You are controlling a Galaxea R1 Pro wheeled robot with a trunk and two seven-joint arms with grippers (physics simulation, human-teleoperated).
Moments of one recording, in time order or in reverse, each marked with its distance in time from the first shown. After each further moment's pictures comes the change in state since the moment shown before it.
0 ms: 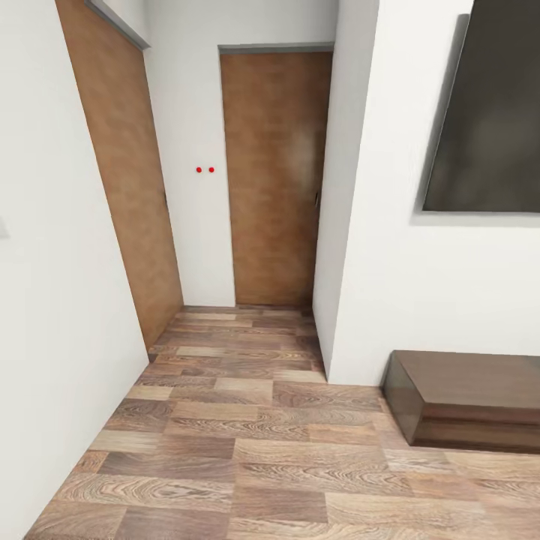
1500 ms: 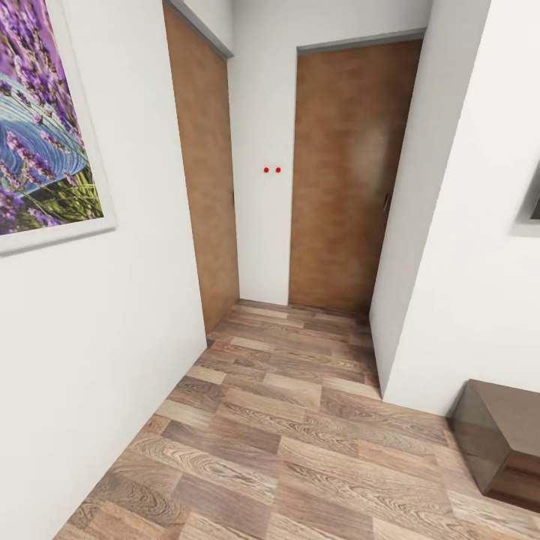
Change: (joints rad) left arm 0.000 0.000 0.001 -0.002 0.000 0.000 0.000; right arm 0.000 0.000 -0.001 0.000 0.000 0.000 0.000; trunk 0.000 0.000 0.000
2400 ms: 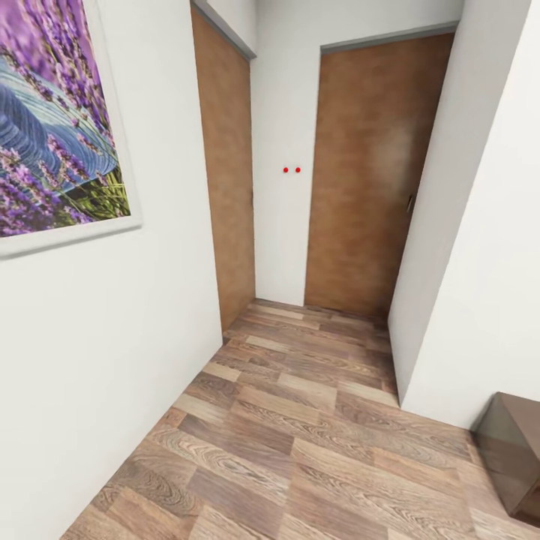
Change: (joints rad) left arm 0.000 0.000 0.000 0.000 0.000 0.000 0.000; right arm 0.000 0.000 0.000 0.000 0.000 0.000 0.000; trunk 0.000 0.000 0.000
